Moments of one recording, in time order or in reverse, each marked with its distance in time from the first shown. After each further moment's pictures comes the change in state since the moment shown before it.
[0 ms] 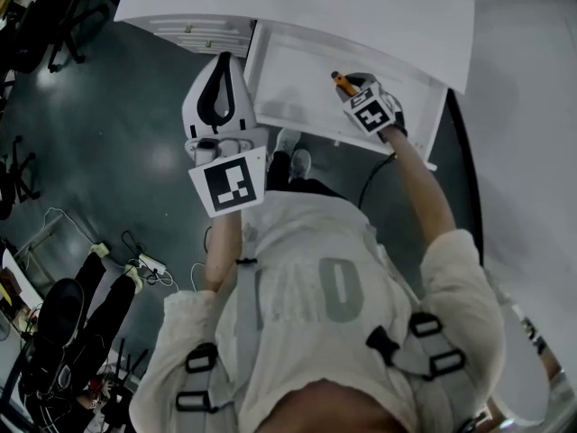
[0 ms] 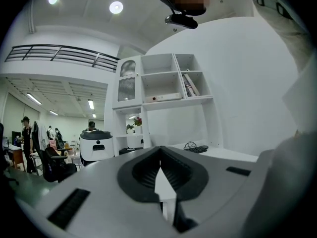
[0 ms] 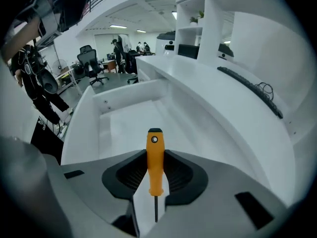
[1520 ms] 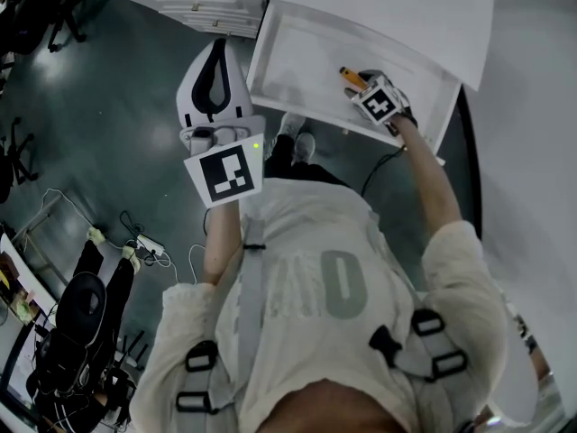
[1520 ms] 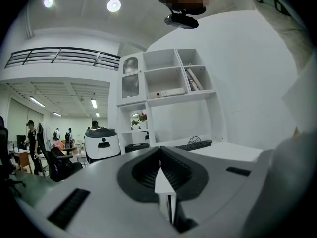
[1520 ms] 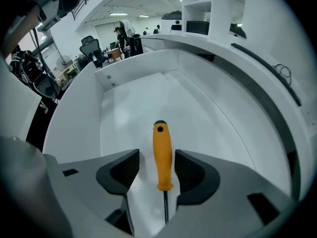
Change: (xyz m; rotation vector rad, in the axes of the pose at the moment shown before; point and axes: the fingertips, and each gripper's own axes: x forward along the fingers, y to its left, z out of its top) left arm -0.007 0.029 -0.015 0.014 0.034 0.043; right arm 0.039 0.029 -0.051 -0.015 0.169 0.136
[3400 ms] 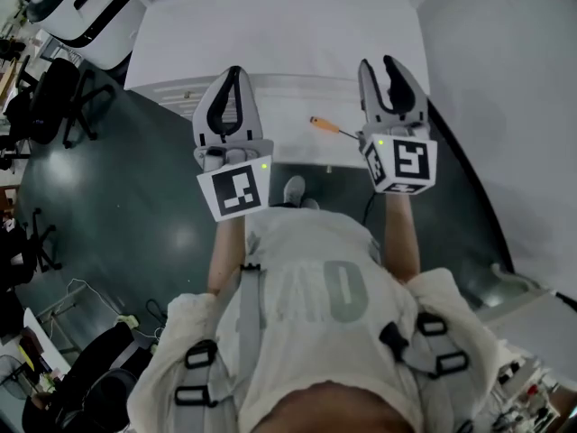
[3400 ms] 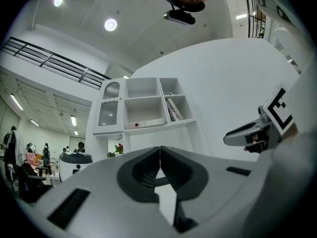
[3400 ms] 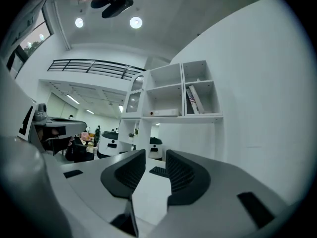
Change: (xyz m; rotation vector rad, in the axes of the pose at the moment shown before) left arm -0.023 -0.083 0.111 0.048 -0.288 -0.213; right arm -0.428 -0.012 0.096 0.330 -1.252 -0.783
